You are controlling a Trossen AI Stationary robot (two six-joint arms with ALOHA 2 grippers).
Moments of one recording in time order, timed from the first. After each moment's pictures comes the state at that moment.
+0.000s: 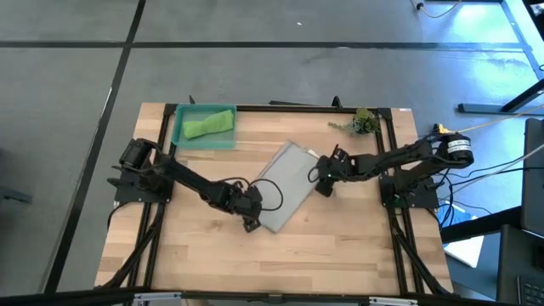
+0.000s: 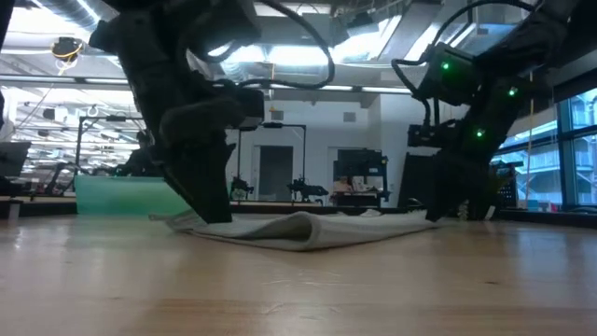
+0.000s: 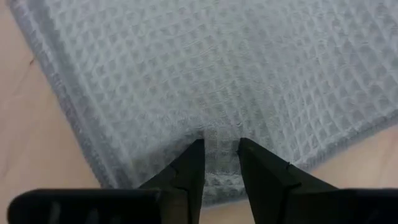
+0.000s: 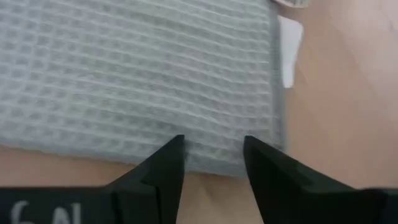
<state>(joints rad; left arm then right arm) -0.28 1.80 0.97 -0.33 -0.25 -0.75 -0.07 1.46 0.54 -0.19 0.34 0.31</state>
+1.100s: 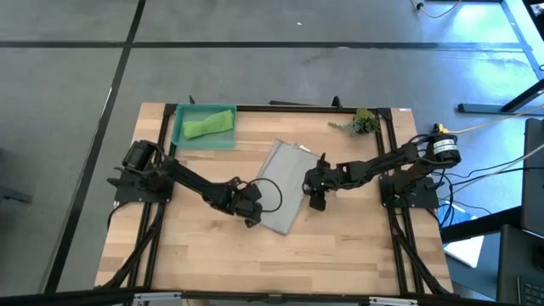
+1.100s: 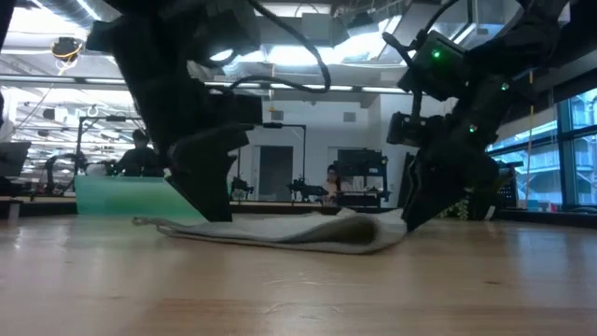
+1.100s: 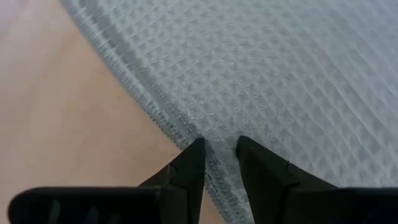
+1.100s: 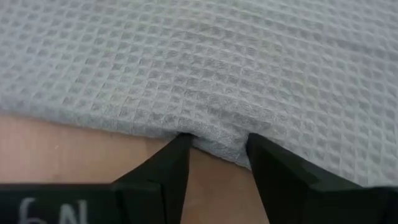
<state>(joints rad) -0.30 1.84 0.99 -0.43 -0.40 -0.78 0.02 1.60 0.60 -0.02 0.13 0.18</state>
